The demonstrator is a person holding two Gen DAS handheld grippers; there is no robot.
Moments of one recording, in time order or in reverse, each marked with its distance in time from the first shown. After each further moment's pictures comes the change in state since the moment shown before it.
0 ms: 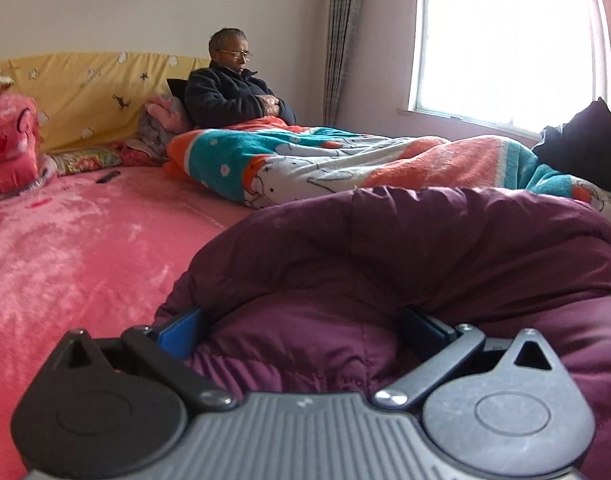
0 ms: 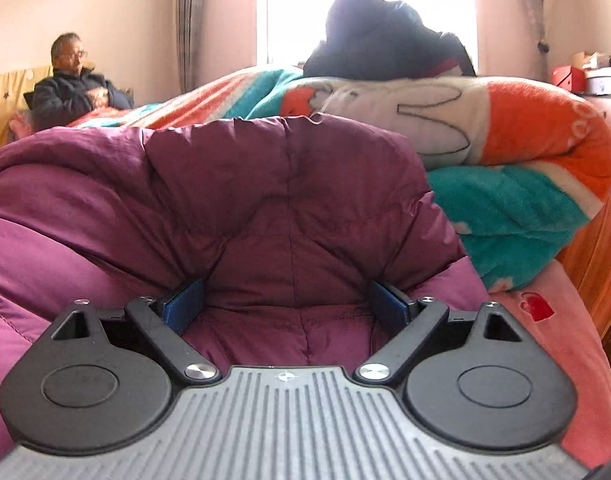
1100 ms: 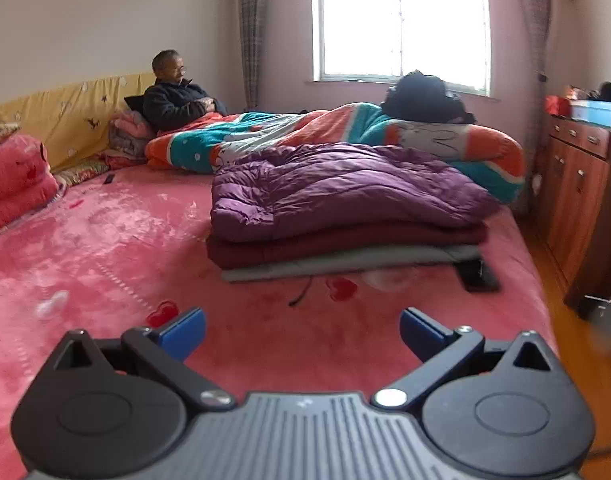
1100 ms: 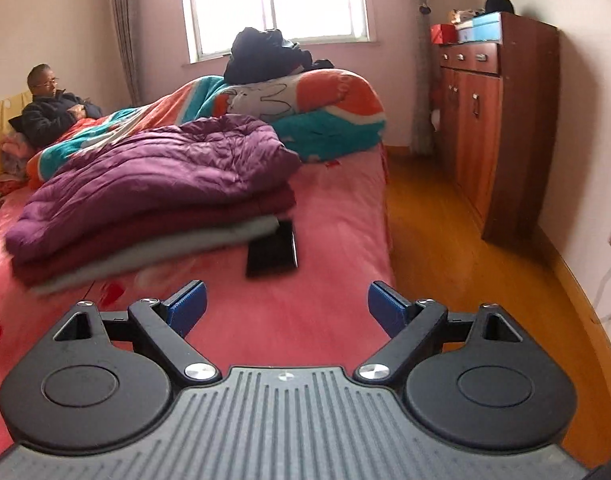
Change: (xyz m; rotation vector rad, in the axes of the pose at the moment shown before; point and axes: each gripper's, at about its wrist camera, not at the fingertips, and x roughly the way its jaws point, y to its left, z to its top) left arm -0.487 0.052 -0.087 0.218 0.114 -0.194; right arm -0.510 -0.025 -0.118 0.191 0.123 -0.146
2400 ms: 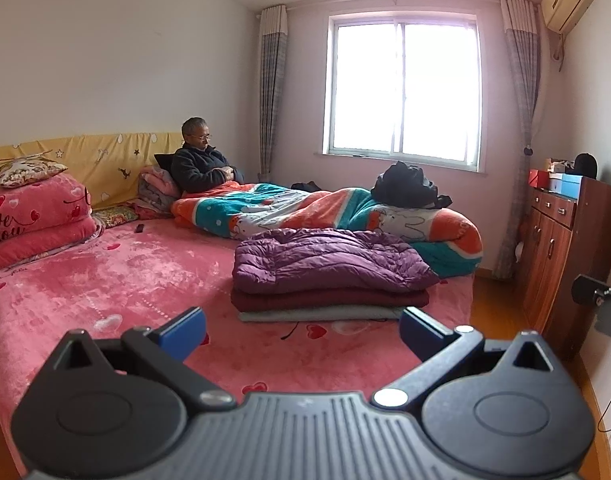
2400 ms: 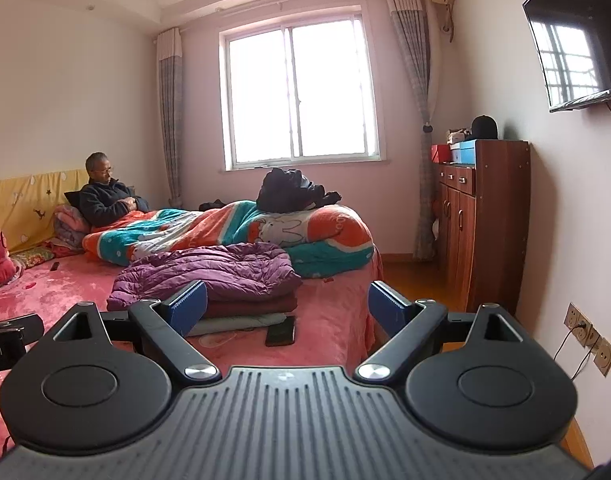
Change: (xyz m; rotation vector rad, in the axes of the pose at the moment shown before) left arm -0.203 -0.022 -0.006 -0.082 -0.199 0.023; right arm -0.277 -0.034 0.002 -0.073 -0.340 0.067
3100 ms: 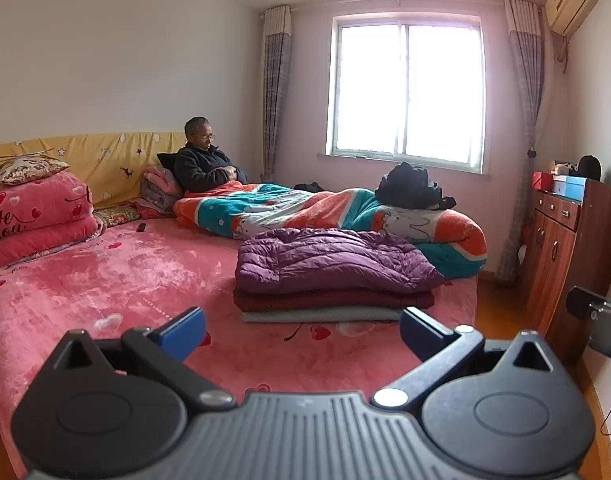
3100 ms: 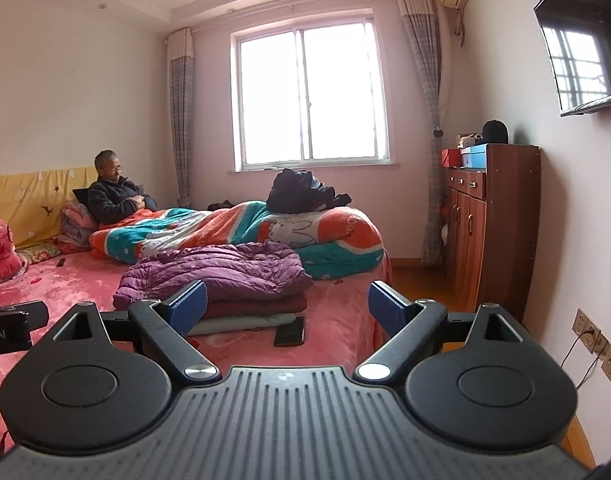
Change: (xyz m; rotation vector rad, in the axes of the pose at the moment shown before) left arm 0.008 0.001 -0.004 -0.006 -0.001 0.007; right arm 0.008 0.003 -0.006 -0.025 0.002 0.030
